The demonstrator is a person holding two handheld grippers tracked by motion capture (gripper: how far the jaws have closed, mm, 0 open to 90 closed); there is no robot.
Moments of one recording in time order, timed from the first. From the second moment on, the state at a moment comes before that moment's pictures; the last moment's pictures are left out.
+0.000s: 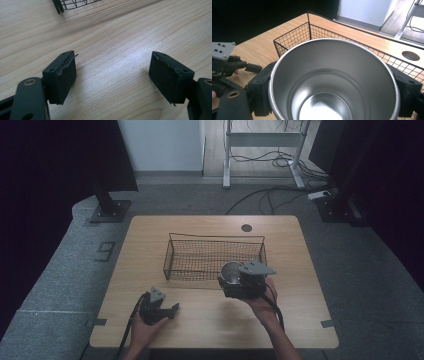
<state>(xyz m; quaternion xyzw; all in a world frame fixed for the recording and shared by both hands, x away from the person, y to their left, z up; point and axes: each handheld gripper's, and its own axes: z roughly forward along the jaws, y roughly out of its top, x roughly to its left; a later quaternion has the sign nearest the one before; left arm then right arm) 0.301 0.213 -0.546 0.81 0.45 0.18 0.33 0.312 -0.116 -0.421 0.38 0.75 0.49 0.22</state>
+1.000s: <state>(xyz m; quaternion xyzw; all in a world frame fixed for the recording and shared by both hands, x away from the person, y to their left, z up) 0.301 0.213 -0.546 0.81 0.45 0.18 0.33 0.341 -0.119 -0.406 0.40 0.75 0.48 0.23</state>
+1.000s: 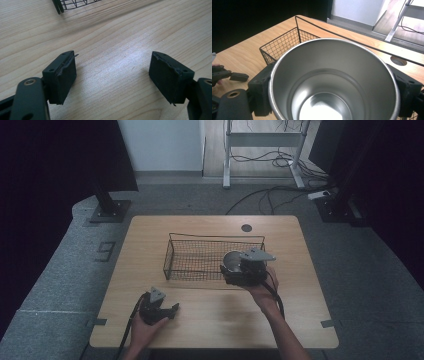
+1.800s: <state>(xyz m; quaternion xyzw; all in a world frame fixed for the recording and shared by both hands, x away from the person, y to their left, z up) 0.301 0.213 -0.546 0.81 0.45 0.18 0.33 0.364 -0.124 -0.396 0.42 0.74 0.47 0.25</state>
